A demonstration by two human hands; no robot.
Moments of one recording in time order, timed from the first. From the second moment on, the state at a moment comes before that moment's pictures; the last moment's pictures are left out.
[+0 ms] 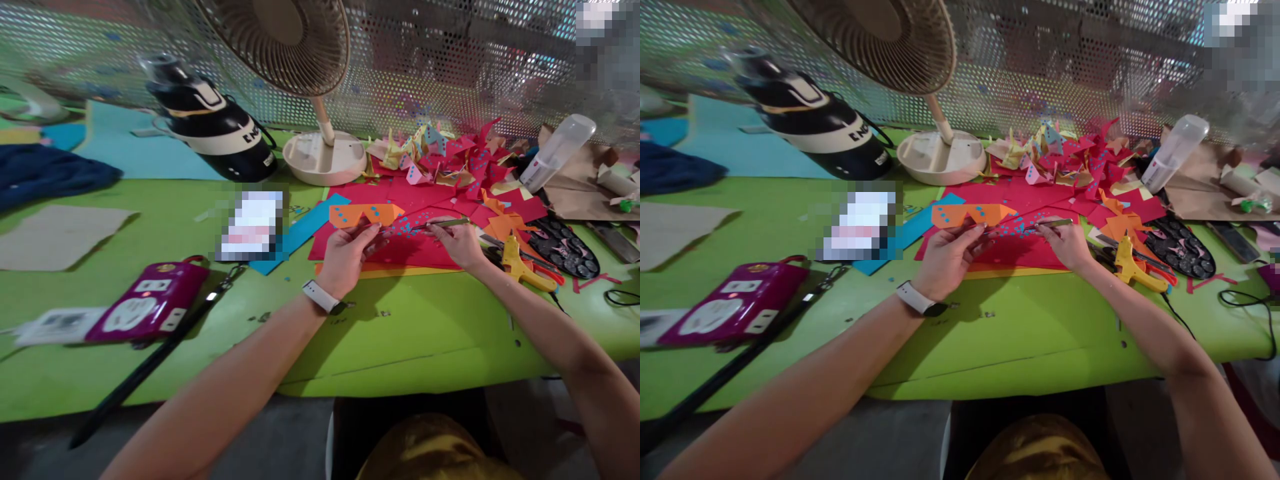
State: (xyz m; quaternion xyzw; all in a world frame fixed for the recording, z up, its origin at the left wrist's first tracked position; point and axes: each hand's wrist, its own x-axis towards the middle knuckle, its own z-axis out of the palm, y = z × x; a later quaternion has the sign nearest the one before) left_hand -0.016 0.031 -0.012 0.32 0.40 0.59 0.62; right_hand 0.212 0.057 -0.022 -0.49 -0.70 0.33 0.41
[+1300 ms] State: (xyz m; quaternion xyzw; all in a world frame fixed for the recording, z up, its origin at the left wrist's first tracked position) left_hand -0.014 0.030 -0.012 0.33 0.40 0.59 0.62; right_hand 0.213 0.049 -0.023 -0.46 -0.71 0.27 0.45
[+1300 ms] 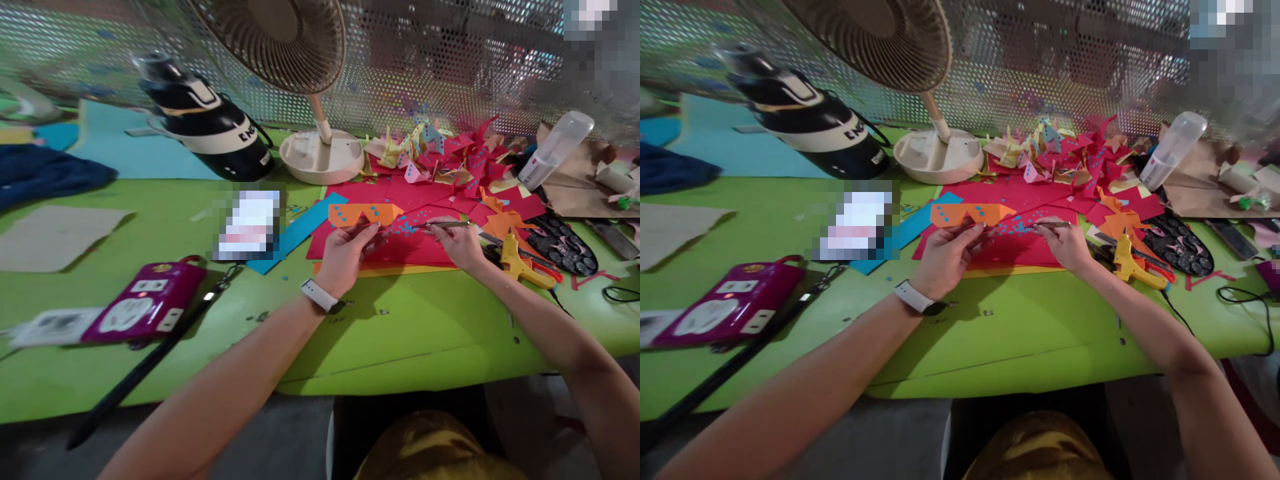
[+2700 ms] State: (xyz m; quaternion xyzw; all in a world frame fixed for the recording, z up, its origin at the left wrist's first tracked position) left_hand -0.015 0.031 -0.011 0.34 0.41 0.59 0.61; right_hand 0.211 0.046 -0.020 -0.46 -0.73 0.26 0.44
